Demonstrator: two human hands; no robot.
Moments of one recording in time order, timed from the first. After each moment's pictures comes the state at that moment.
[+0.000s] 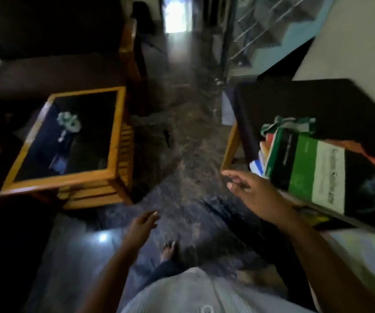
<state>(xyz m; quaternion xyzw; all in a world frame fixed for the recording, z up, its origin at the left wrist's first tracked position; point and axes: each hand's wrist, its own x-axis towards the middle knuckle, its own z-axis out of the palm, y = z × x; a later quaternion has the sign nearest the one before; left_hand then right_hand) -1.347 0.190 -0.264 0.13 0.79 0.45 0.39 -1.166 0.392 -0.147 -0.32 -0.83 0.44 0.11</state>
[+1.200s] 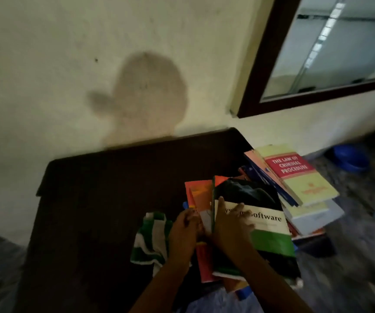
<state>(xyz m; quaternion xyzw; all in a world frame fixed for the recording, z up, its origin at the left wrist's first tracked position) -1.272 0.693 -0.166 0.59 0.36 0.03 0.72 -1.217 0.608 -0.143 -0.97 -0.10 0.22 -0.01</state>
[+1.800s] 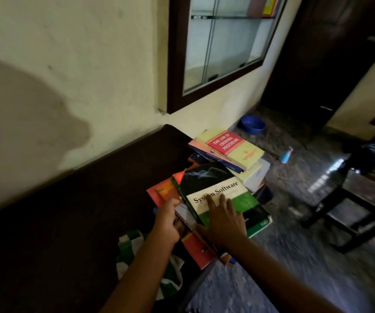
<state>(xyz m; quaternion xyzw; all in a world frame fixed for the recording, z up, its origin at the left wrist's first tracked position) -1.239 0.717 -0.122 0.45 0.35 -0.18 0.80 -1.254 0.587 -0.142 -0.99 0.02 0.15 0.03</state>
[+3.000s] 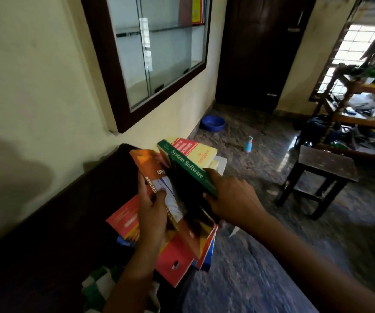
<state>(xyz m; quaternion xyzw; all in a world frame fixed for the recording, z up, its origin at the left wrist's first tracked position) -1.231 0.668 -0.101 0.63 -0.01 0.01 0.77 -1.284 0.519 -0.026 -0.99 0.04 -0.02 0.10</state>
